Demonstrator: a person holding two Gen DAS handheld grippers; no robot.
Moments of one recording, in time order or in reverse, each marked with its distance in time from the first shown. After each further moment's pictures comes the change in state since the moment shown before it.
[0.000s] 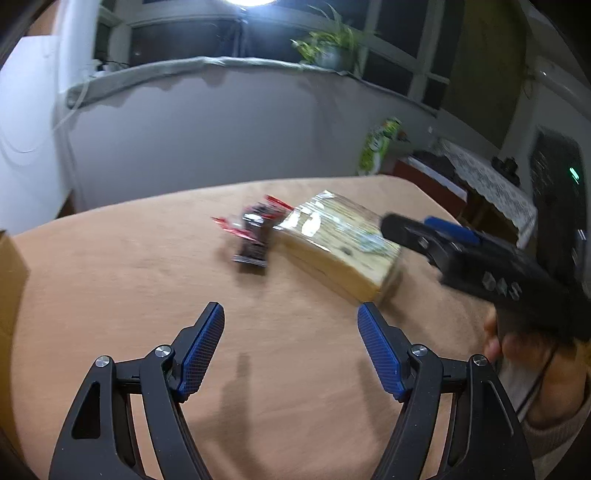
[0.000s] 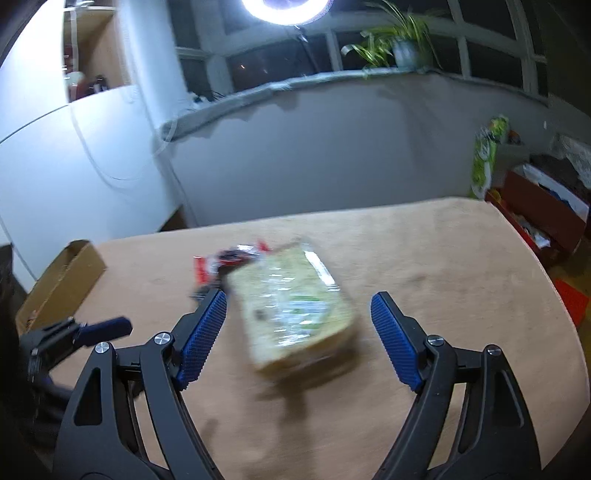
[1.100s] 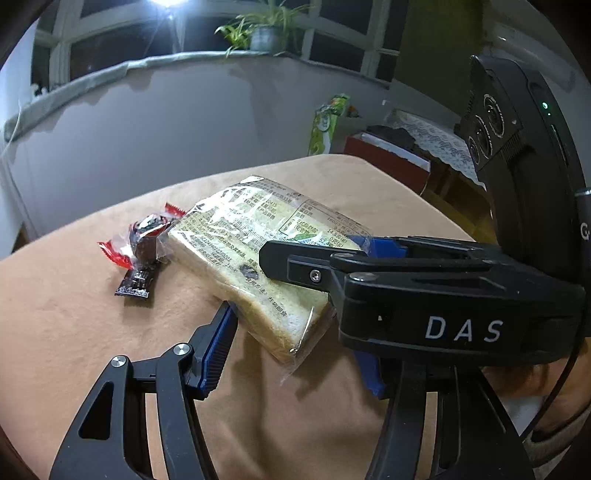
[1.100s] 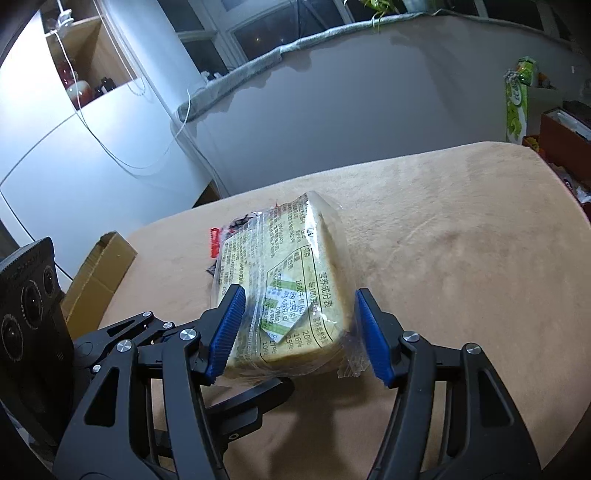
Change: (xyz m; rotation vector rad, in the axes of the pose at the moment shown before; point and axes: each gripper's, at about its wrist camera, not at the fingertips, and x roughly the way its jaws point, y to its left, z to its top) left arm 0.036 -0.060 0.007 0.138 0.025 -0.108; right arm 0.003 -0.014 -0.014 0.070 0.109 0.195
